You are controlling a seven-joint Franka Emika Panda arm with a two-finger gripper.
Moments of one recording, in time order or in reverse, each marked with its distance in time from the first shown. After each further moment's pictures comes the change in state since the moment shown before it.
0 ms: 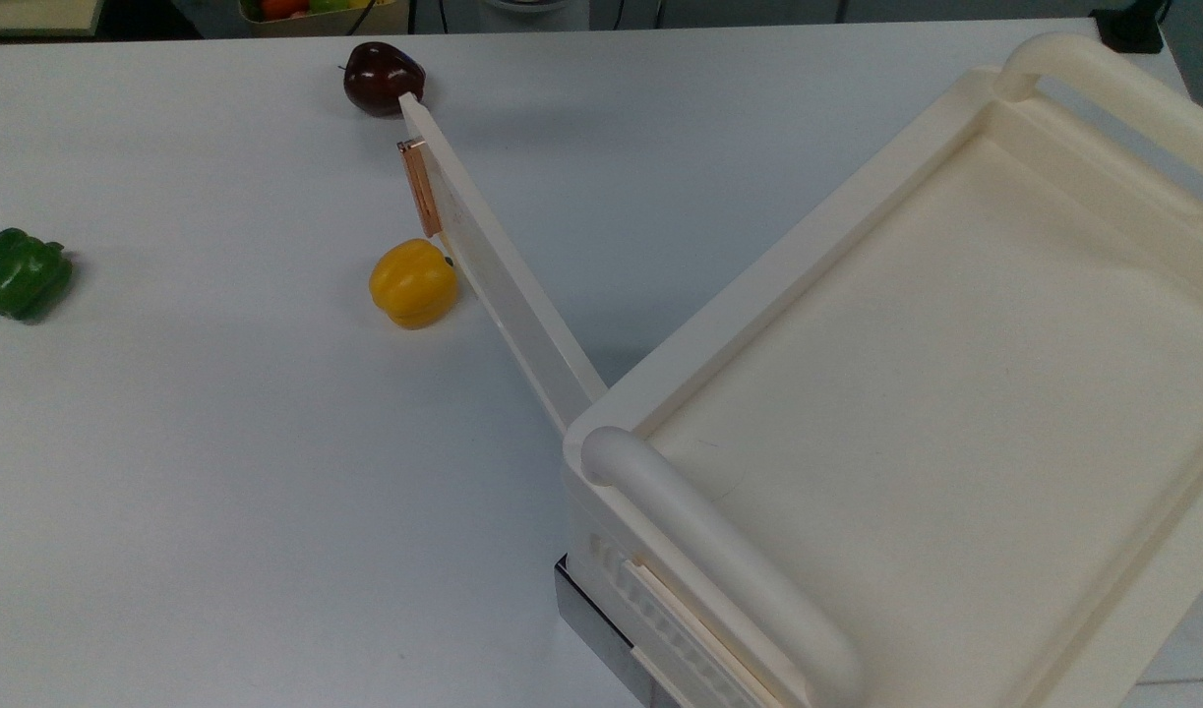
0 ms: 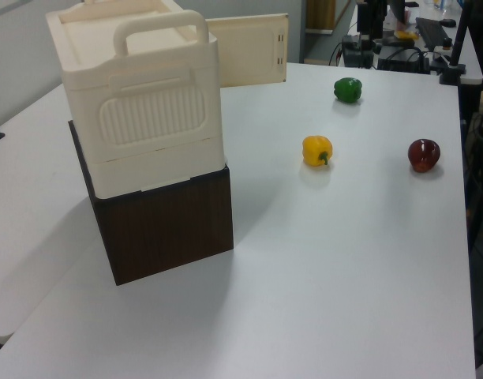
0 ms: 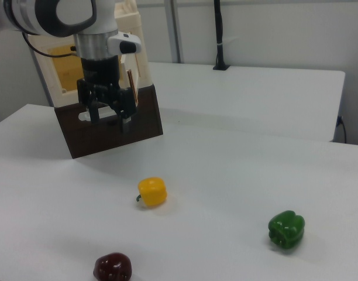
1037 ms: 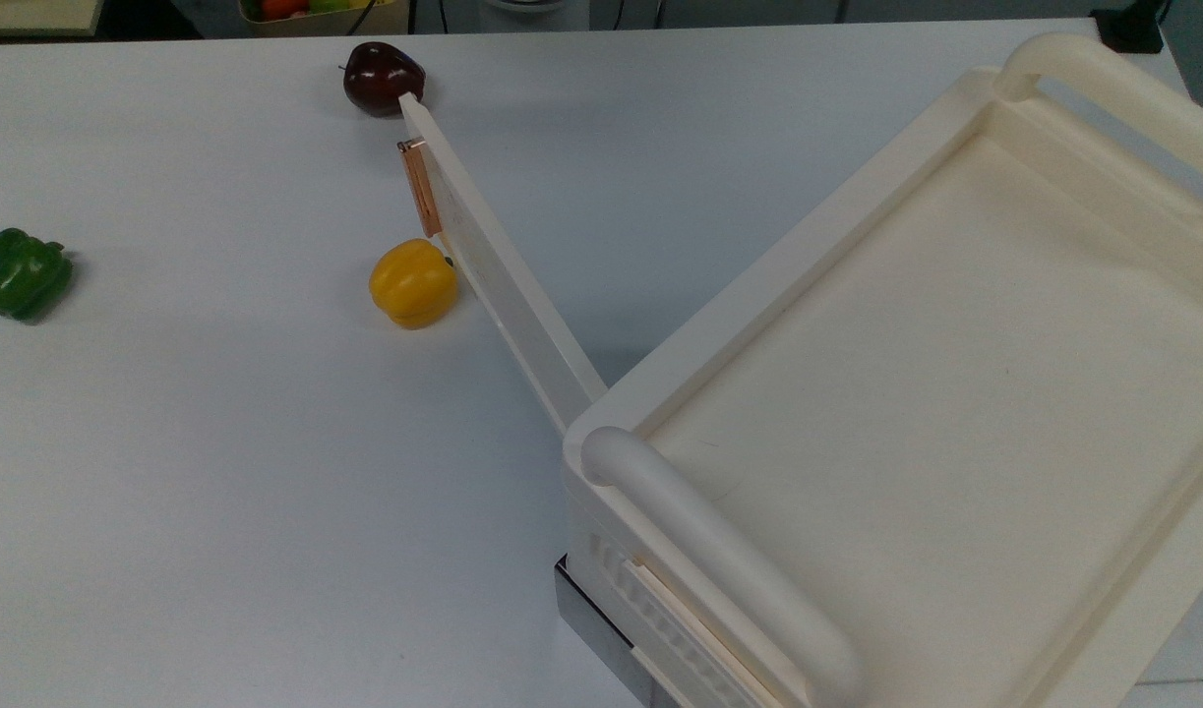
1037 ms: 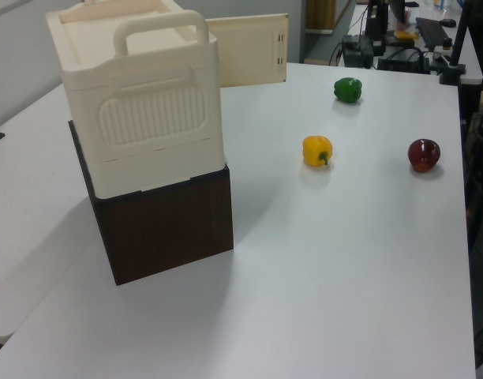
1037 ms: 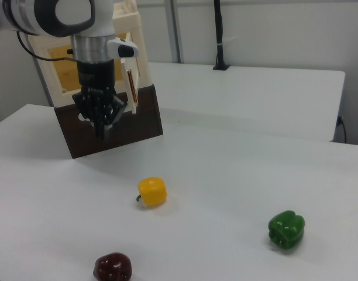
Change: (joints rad) arm 0.005 0.001 0.005 0.000 0.000 -0.072 -0.111
